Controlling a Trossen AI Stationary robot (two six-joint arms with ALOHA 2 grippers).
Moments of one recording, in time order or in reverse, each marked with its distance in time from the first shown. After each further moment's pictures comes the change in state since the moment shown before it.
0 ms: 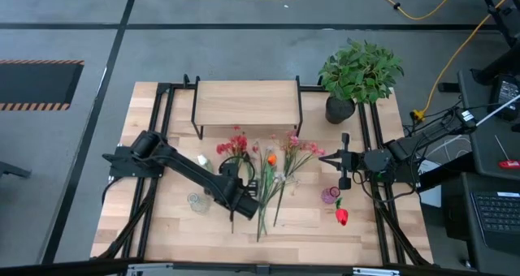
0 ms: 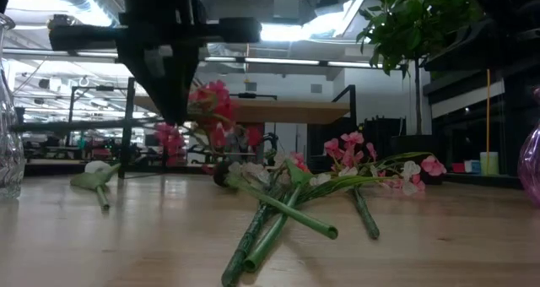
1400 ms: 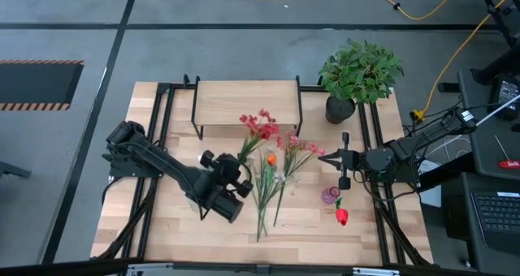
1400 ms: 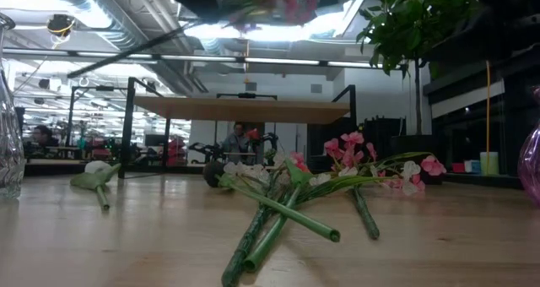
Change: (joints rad) left arm -0.078 -0.229 0.002 -0.008 -0.517 0.654; right arm 0.000 0.000 0.000 0.072 0.001 0.025
